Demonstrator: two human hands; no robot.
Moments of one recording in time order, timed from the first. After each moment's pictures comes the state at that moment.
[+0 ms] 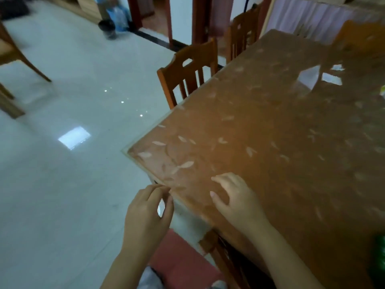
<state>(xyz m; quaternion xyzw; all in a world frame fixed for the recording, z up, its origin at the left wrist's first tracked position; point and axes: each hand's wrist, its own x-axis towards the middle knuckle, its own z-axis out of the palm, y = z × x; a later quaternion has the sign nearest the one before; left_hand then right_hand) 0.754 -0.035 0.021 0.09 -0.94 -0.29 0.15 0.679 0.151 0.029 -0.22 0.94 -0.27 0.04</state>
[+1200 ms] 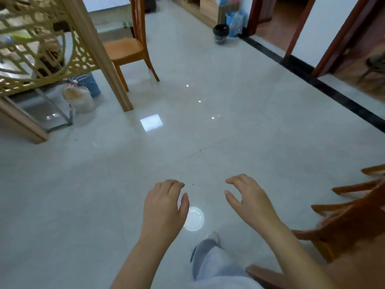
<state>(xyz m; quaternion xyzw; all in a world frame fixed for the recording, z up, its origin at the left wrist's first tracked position) 0.605 -0.572 0.008 0.27 -0.94 -0.16 0.16 0.460 -0.429 -0.008 -0.38 0.87 -0.28 0.12</state>
